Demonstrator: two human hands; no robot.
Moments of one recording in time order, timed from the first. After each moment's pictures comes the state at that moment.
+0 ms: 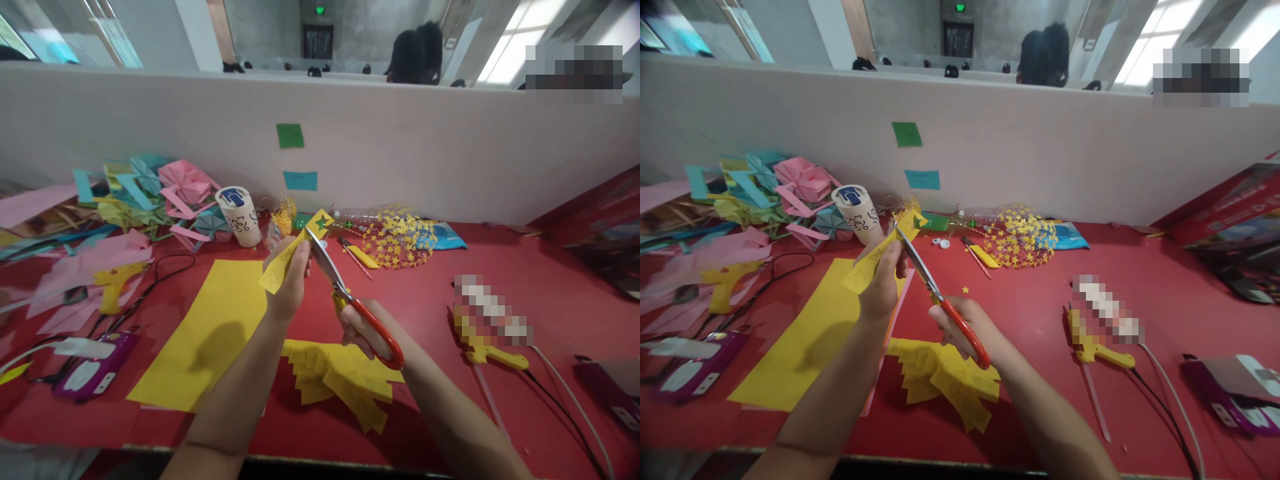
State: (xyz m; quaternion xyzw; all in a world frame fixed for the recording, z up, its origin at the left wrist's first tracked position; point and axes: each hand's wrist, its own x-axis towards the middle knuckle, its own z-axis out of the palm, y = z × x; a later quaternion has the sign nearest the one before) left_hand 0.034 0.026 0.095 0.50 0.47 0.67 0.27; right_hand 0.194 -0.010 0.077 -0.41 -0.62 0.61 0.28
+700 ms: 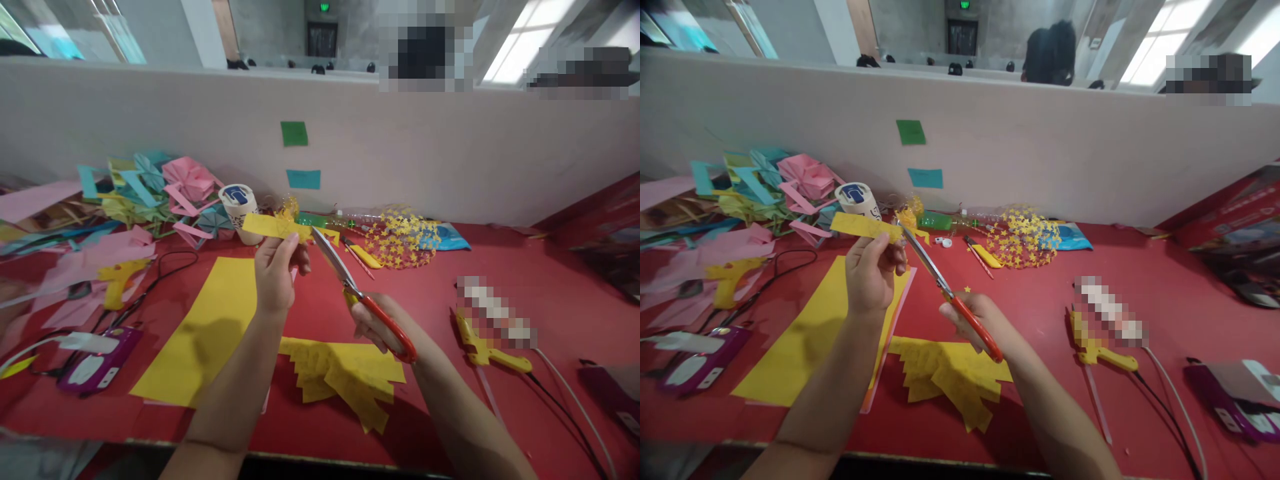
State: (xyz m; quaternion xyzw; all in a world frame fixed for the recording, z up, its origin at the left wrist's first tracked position) left_hand 0.028 0.034 0.108 0.40 0.38 0.73 0.41; right_hand 0.205 -0.005 0.085 -0.43 -0.63 0.59 0.27
